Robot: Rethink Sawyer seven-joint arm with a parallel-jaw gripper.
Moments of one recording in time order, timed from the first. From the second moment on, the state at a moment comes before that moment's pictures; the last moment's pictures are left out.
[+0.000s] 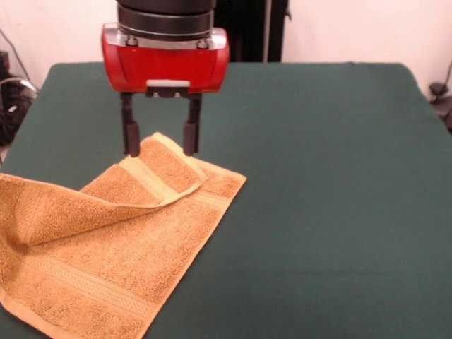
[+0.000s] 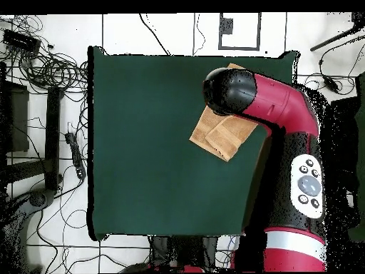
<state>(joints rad) -0.23 -0.51 -0.06 1.15 0.04 0.73 1.28</state>
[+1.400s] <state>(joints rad) -0.22 -0.51 -0.07 1.21 0.05 0.63 1.28</state>
